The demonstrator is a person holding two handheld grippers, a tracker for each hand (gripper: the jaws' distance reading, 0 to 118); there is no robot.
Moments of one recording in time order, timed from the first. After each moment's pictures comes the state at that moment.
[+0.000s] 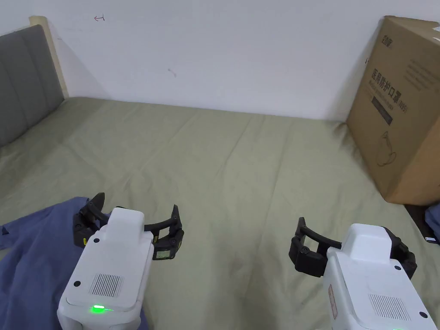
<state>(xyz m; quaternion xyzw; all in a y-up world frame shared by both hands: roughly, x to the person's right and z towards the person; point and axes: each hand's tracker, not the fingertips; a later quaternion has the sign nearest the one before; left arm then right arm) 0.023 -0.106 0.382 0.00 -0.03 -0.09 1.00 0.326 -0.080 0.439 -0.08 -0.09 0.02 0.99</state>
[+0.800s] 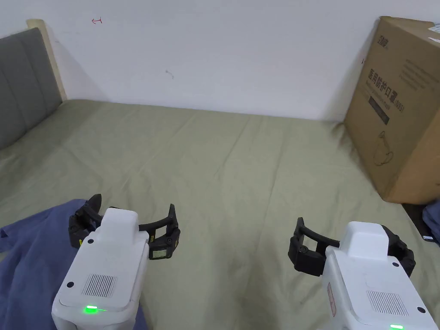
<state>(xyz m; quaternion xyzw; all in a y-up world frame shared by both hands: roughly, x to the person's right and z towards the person) 0.019 -0.103 0.383 0.01 -0.04 -0.08 1.00 0.324 -0.077 0.441 -0.09 -0.09 0.03 0.99</state>
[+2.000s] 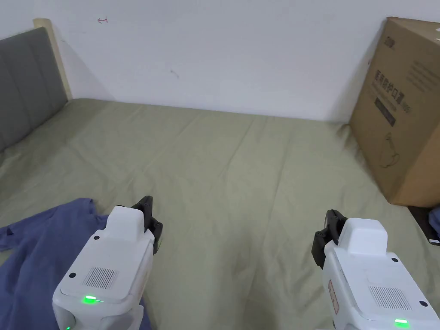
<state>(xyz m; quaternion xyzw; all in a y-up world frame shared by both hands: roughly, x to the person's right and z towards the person) 0.009 -0.098 0.378 -0.05 -0.06 -0.05 1.00 0.314 -0.070 0.433 -0.10 -0.05 0.02 0.99</state>
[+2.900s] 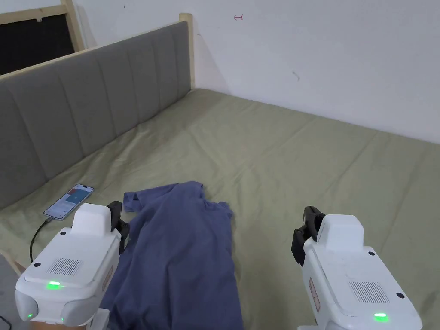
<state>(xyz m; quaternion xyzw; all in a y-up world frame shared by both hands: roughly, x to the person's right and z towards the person) -0.193 -0.102 0.433 -0.14 0.15 -0.05 0.98 0.144 -0.079 0.374 -0.11 0.17 0.03 0.98</state>
